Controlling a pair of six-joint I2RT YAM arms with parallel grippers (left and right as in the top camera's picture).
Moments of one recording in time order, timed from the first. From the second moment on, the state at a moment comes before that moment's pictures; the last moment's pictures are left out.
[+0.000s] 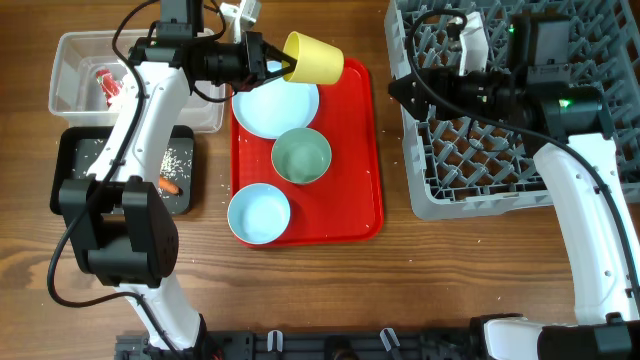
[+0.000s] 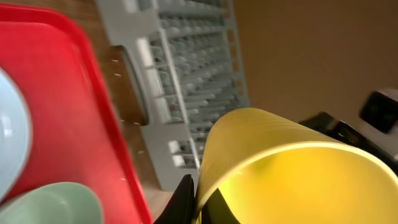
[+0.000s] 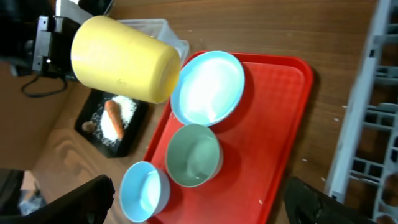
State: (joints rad) left arm -0.08 1.96 1.70 -0.70 1.10 -0.35; right arm 0.09 1.49 1.47 -0.81 -0.66 0.08
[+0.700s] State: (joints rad) left arm -0.08 1.96 1.70 -0.70 1.35 -0.27; right arm 0.22 1.62 1.47 -0.55 -0.99 0.04
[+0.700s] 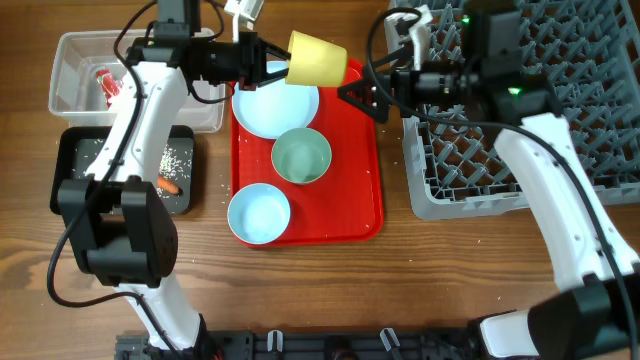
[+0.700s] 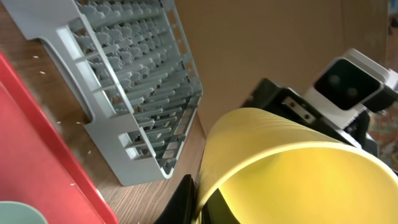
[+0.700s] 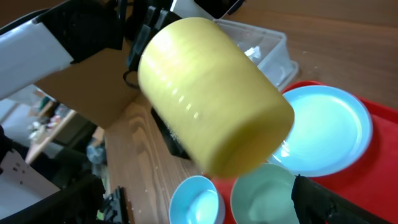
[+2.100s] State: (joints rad) left arm -0.16 1.96 1.70 -0.91 0.85 -0.27; right arm 0.02 1.59 1.55 -1.03 -0.64 0.11
